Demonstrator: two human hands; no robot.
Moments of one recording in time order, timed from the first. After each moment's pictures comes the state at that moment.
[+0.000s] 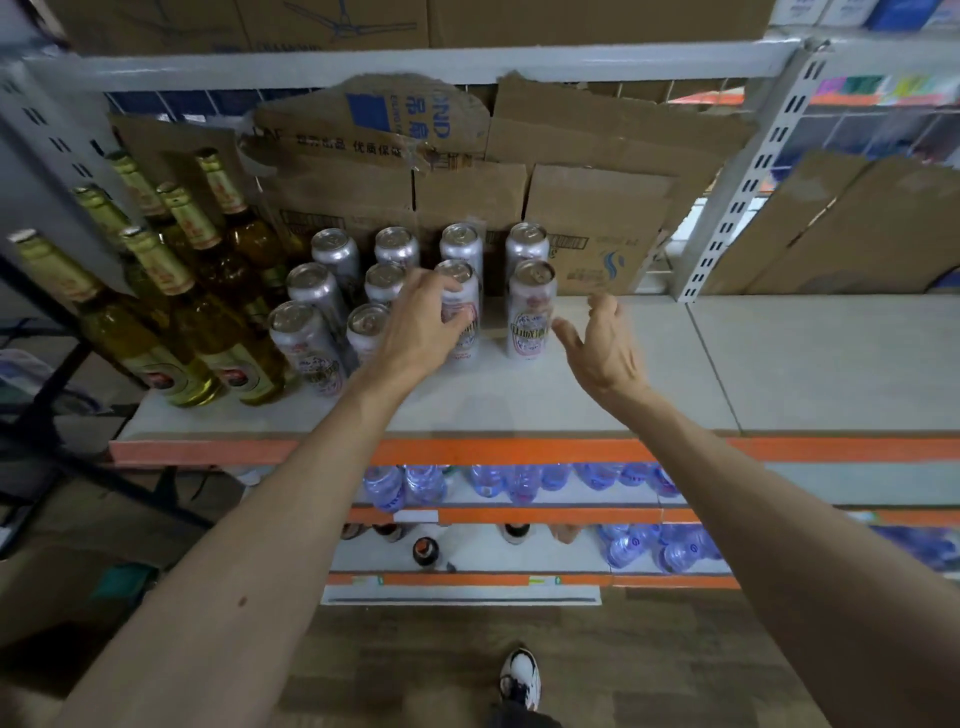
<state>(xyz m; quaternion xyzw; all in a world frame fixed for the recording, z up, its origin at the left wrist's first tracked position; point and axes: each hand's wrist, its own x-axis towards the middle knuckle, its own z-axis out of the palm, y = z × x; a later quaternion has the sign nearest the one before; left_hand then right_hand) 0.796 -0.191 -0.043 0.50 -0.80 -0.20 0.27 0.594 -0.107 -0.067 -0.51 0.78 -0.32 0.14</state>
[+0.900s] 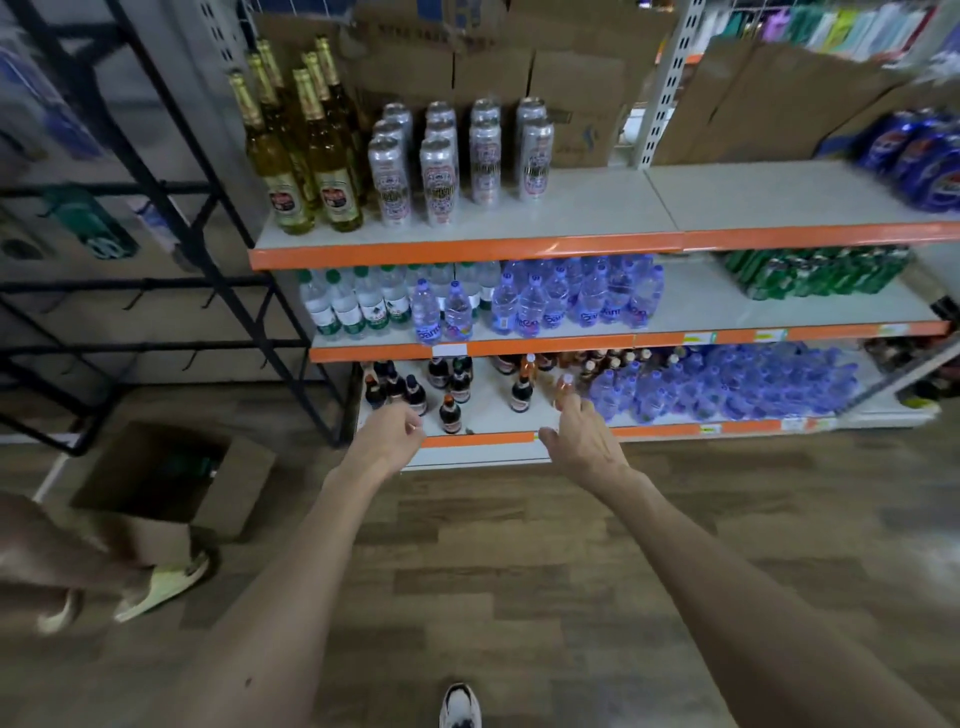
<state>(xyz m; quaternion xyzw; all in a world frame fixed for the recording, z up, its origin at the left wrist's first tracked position) 1.074 0.241 -0.139 0.60 -0.73 -0.32 0.04 0.843 0.342 -0.136 -0.50 0.82 -0.13 0.25</state>
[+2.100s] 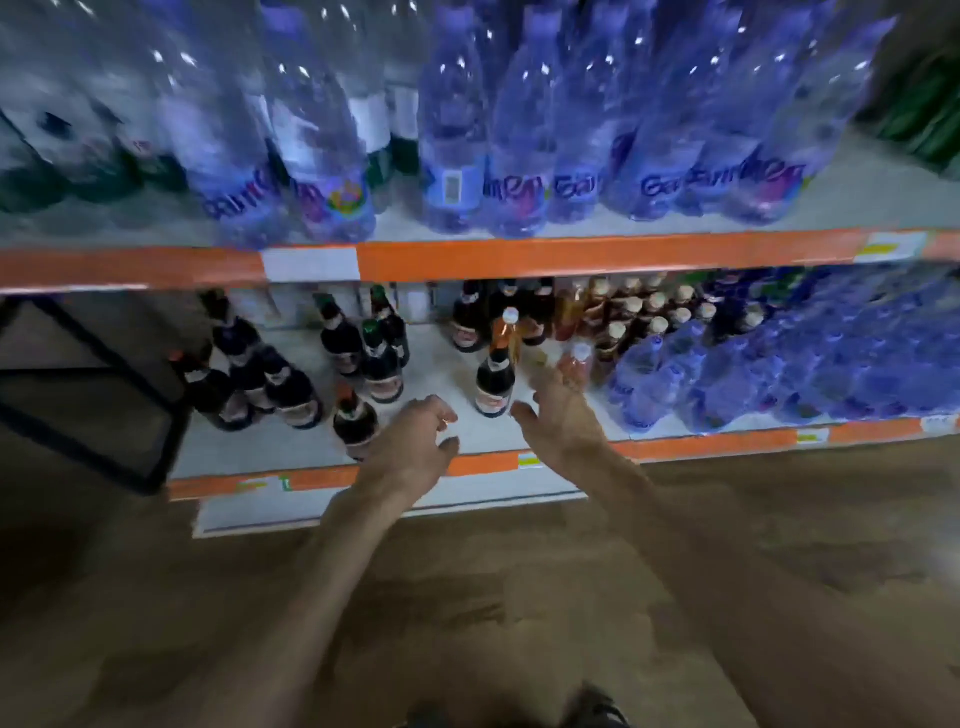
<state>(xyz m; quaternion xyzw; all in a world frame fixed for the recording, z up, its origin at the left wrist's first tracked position) 0.853 0.005 -0.673 0.51 -0.79 -0.34 0.08 0.677 0.061 -0.663 -0.49 0.82 -0.21 0.23</state>
